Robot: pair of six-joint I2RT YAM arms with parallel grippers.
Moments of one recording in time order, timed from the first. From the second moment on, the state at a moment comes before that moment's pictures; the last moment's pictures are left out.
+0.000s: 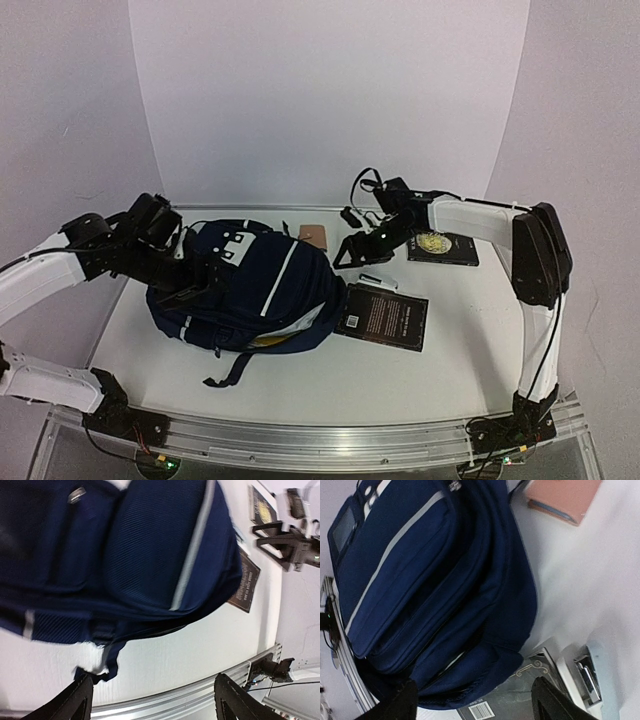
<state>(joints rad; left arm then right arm) -0.72 1.12 1.07 -0.88 0.13 -0.86 0.57 2.07 1.67 -0.61 -0.48 0.08</state>
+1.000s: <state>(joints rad) -0.57 1.39 1.08 -0.70 0.39 -0.73 0.90 1.87 1.50 -0.55 -0.39 -0.80</state>
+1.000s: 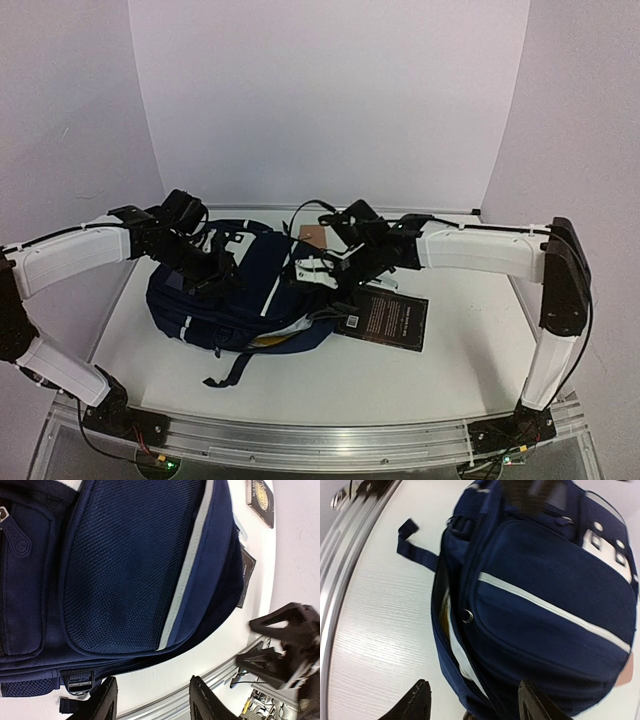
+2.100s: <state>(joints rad) -0.59 1.57 1.33 -0.65 0.56 -0.64 0.99 1.75 0.86 0.45 -0.01 -0.97</state>
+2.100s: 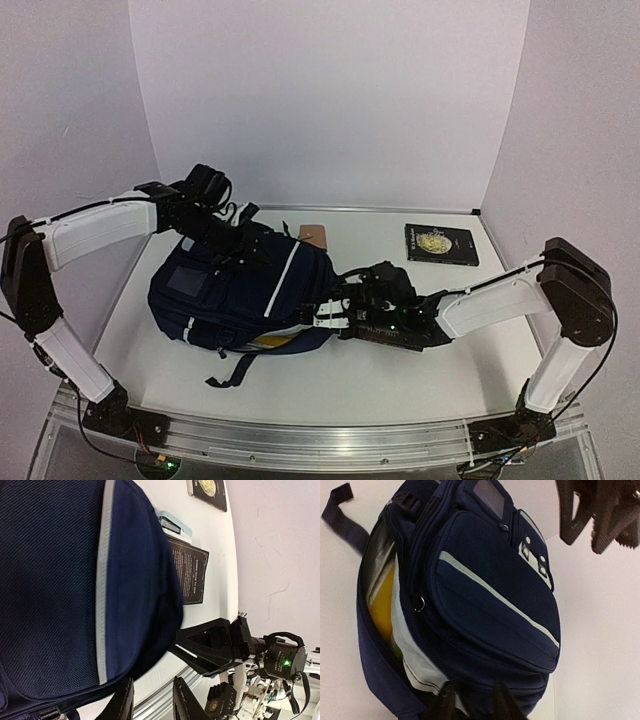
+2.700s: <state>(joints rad) -0.74 1.86 1.58 -0.72 0.43 -0.60 0.66 1.55 1.20 -0.15 -0.24 0.12</state>
